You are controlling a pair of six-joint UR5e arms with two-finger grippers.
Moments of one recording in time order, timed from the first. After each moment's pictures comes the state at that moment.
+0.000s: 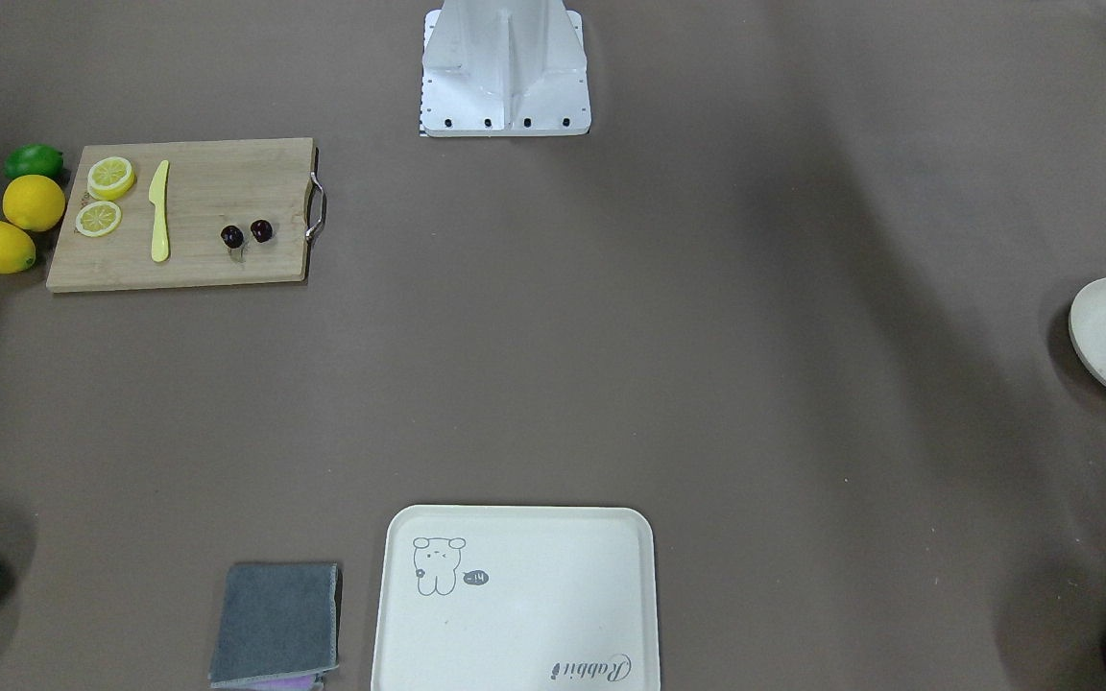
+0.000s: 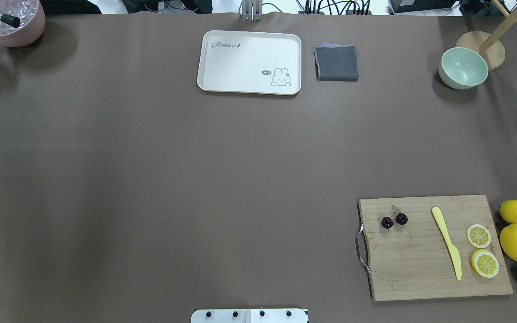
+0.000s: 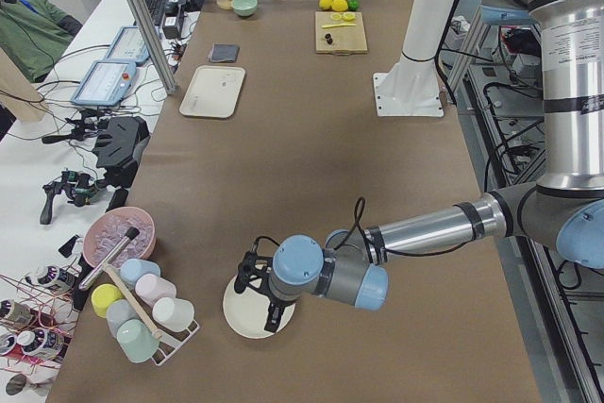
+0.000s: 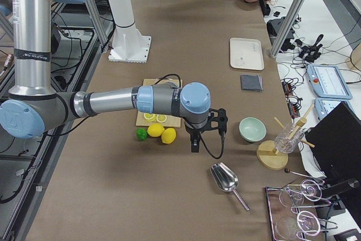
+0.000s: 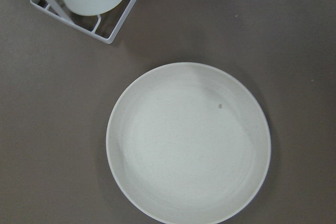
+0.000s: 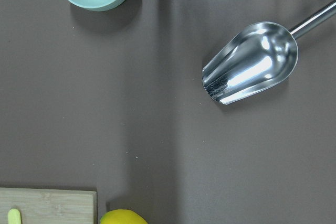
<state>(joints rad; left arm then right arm) -1.64 -1.41 -1.36 -2.18 -2.39 0.04 1.67 -1.65 1.84 -1.77 2.47 -0.09</state>
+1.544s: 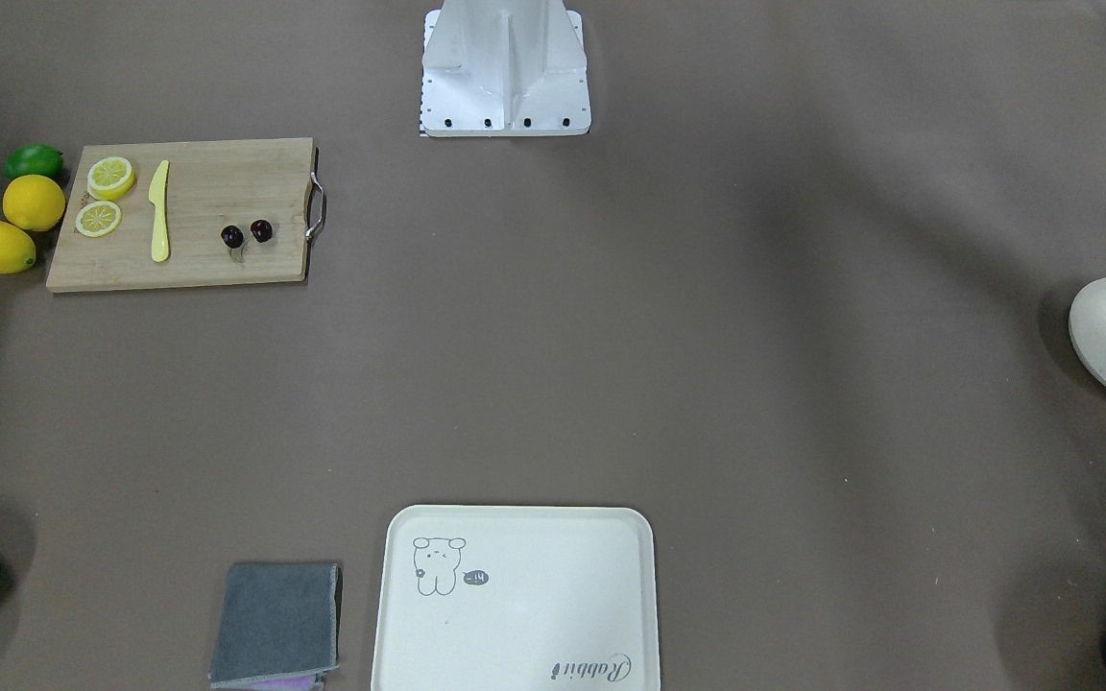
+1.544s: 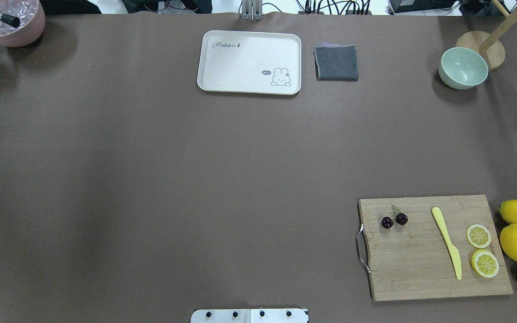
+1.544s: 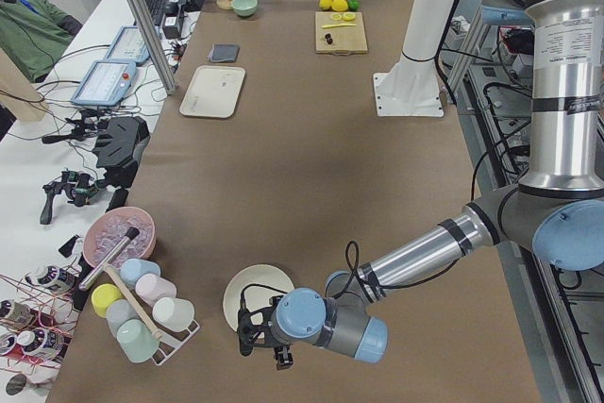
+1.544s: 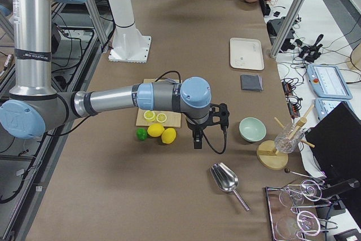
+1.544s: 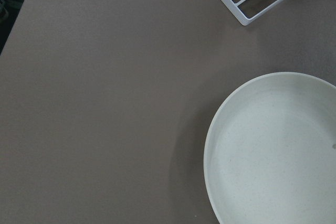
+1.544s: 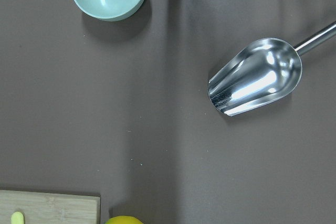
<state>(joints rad) -1.59 -1.51 -1.10 -2.43 -2.40 -0.42 1.67 -1.65 1.86 -1.75 2.46 -0.09</state>
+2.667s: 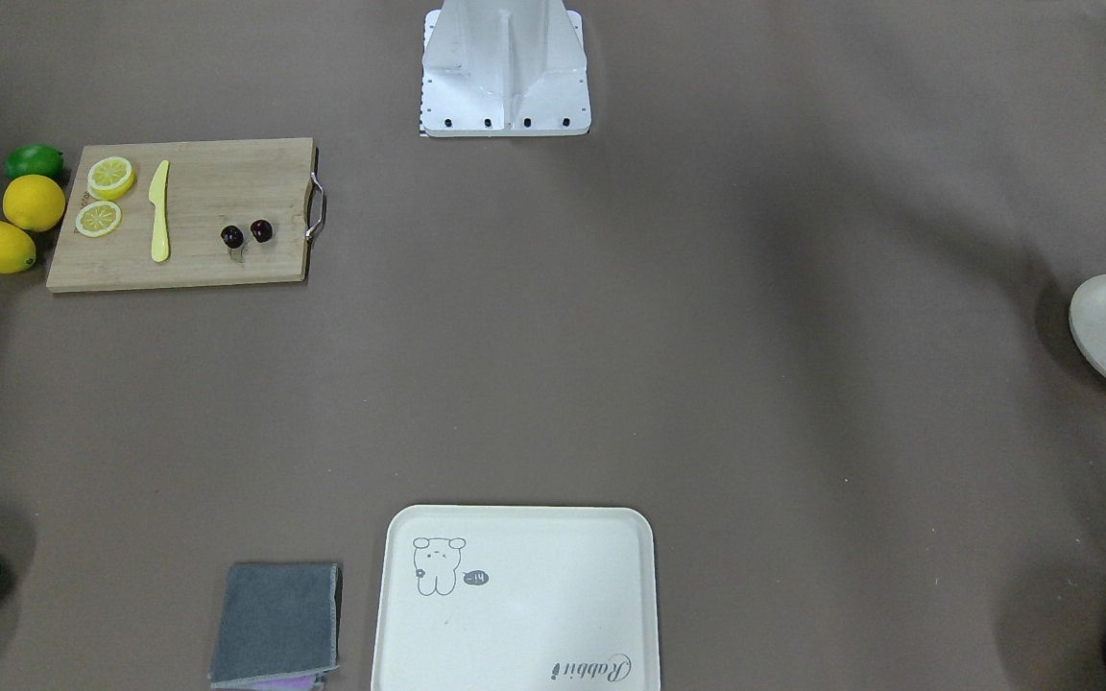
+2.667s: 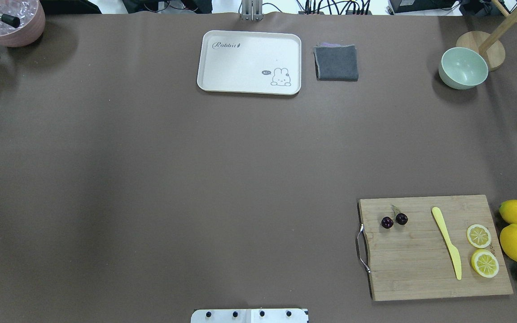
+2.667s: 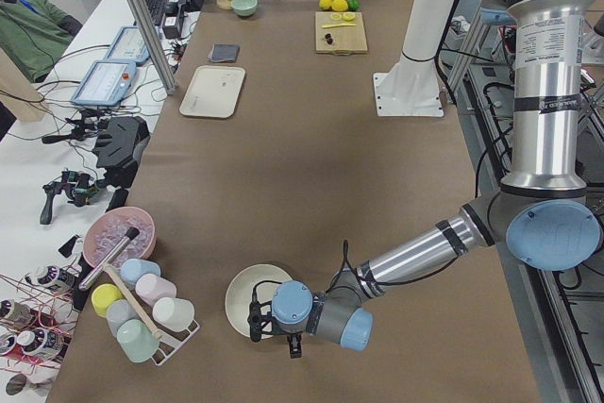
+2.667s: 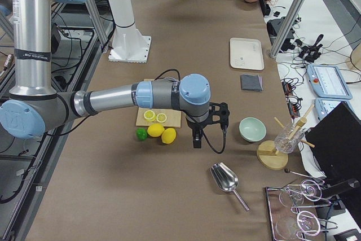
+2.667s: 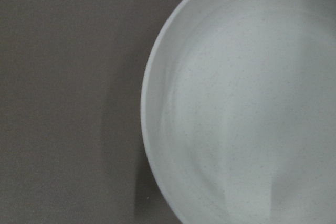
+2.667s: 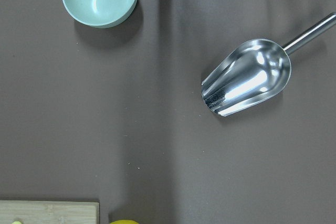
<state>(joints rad) -1.41 -1.50 -1.03 -2.41 -2.39 -0.43 1.68 -1.65 1.87 -1.75 2.44 -0.04</state>
